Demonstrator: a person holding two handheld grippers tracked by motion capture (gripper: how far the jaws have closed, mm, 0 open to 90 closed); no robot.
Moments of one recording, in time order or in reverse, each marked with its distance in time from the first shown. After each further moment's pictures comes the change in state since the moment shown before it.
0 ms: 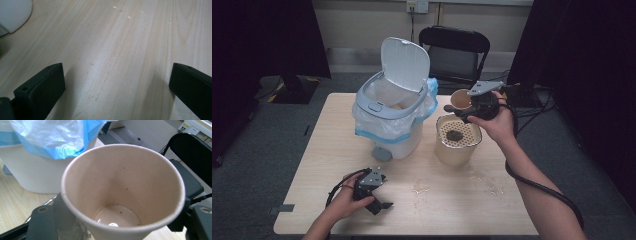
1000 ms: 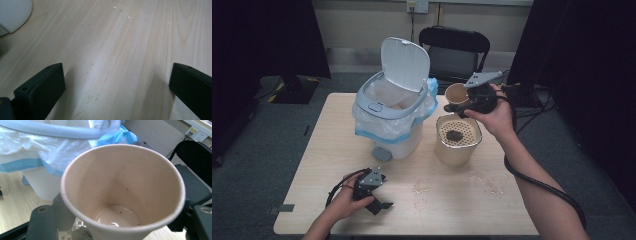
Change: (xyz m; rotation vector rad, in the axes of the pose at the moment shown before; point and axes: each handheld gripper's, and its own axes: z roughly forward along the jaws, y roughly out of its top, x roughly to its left) left arm 0.000 0.000 -0.001 0.003 -0.009 0.002; right arm 0.005 0.032 -0.012 -0.017 0.050 0.006
